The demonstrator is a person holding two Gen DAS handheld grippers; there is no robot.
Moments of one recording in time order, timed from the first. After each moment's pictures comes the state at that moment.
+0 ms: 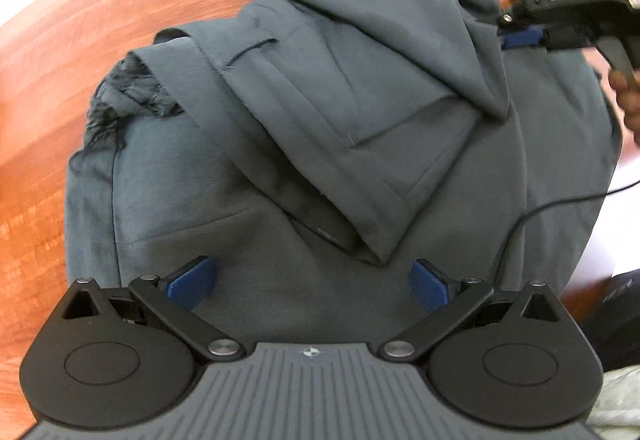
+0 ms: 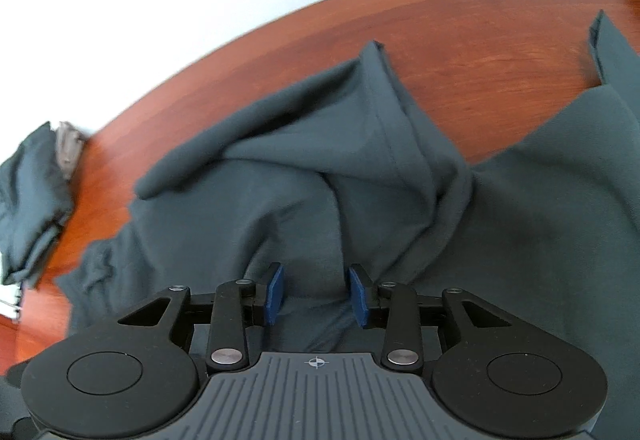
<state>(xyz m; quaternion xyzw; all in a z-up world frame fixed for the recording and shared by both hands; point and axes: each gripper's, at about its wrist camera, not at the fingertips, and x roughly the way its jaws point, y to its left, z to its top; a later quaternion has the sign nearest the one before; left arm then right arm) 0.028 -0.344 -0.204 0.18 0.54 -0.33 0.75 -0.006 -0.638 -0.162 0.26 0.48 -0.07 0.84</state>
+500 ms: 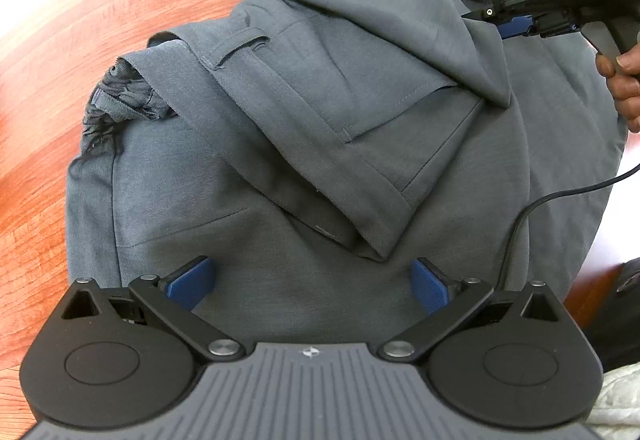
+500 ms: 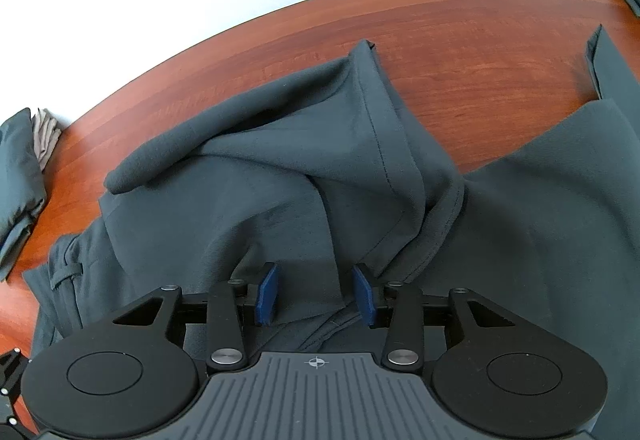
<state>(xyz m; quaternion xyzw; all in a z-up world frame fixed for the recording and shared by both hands) 0.023 -0.343 -0.203 0.20 0.54 -0.33 0.75 0.002 -0.636 -0.167 0.23 0.48 -0.09 0.84</state>
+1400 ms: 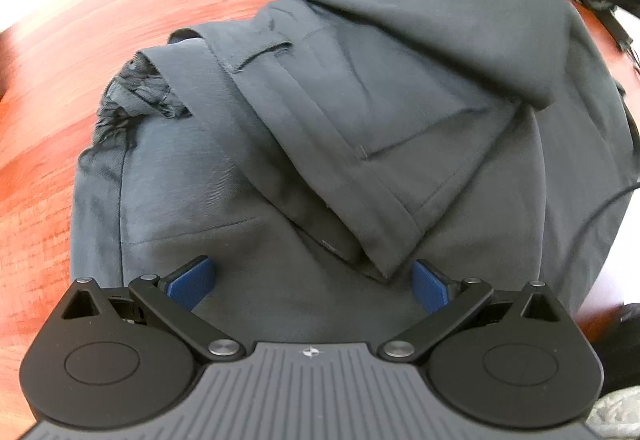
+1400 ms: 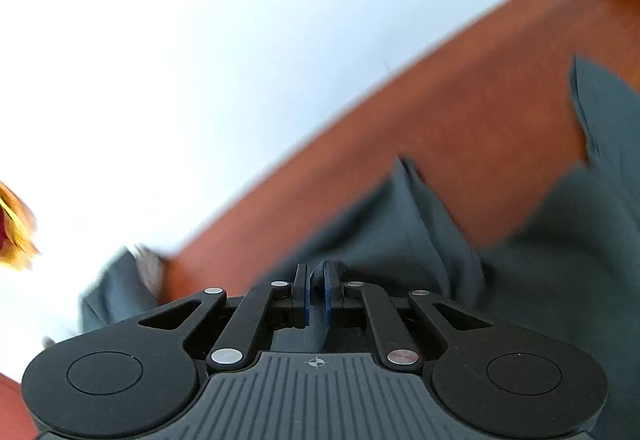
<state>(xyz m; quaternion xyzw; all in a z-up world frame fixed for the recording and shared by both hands) 0.033 -0.320 -0.193 0.15 0.55 -0.28 0.77 -0.033 -0.680 -0.079 0.41 0.31 -0.04 0.86</state>
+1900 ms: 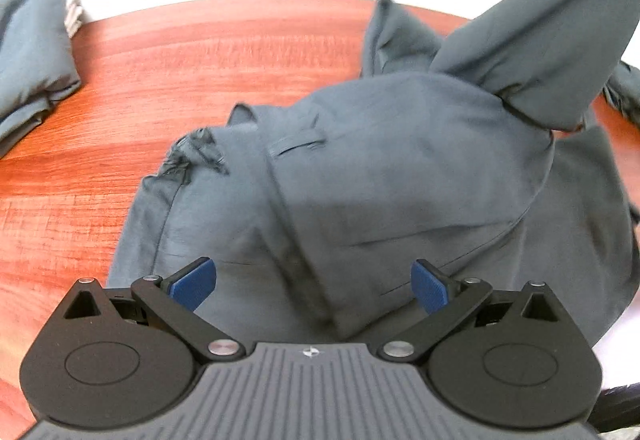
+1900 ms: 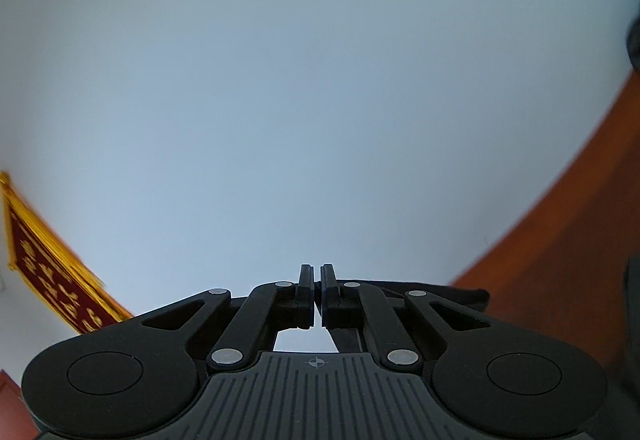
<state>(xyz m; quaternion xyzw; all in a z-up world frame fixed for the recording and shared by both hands) 0.006 -0.328 -0.135 0.06 0.50 -0.17 0.85 -0.057 -0.785 0.067 0.46 0.11 0.03 0.88</state>
